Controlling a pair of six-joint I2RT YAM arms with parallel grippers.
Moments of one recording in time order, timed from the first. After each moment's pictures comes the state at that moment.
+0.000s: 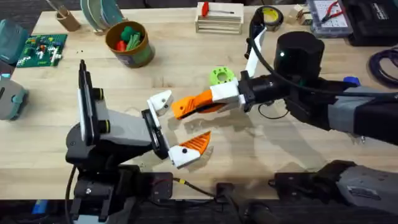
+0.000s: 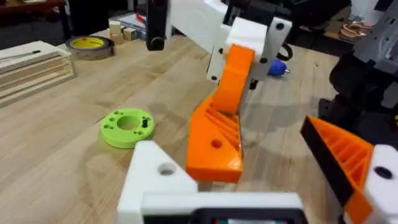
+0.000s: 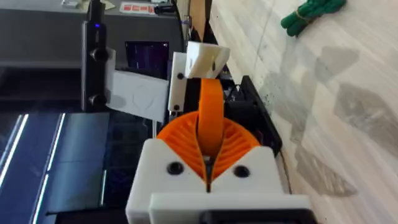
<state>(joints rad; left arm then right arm) -0.04 0.00 0.01 -0.11 1.11 -0.04 0.52 1.35 0.54 0.41 -1.14 1.07</state>
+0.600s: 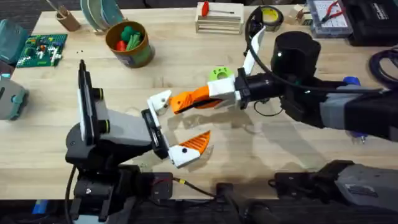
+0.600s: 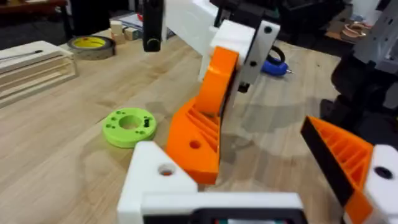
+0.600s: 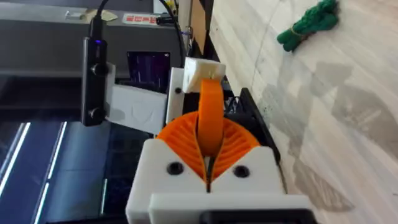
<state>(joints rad) -0.04 0.00 0.01 -0.11 1.10 -0.04 0.53 1.41 0.54 0.52 -1.10 1.12</state>
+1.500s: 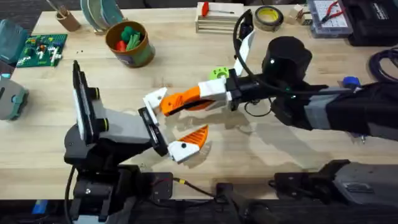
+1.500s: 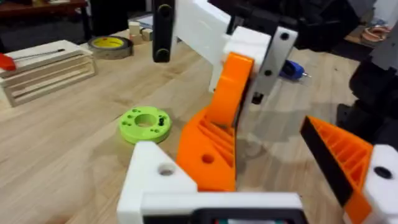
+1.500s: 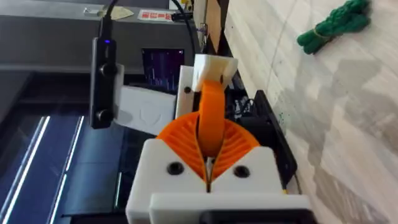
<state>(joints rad) -0.03 0.00 0.01 -0.10 1.06 -0.05 0.59 1.50 0.53 0.77 -1.07 1.29</state>
